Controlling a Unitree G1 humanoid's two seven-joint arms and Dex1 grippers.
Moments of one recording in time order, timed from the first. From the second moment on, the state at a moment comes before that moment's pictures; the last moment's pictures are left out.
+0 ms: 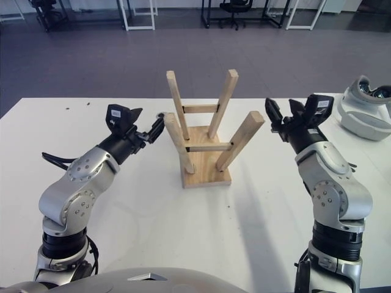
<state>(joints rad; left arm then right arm) -0.27 0.16 -0.07 -0.64 -0.39 0.85 -0.06 -0.22 -0.53 -0.40 -0.35 0.75 0.65 0.08</state>
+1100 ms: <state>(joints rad) -0.33 0.21 -0.14 -0.73 -0.35 1.14 -0.06 -0.04 -0.57 -0.19 -0.64 0.53 0.85 0.08</state>
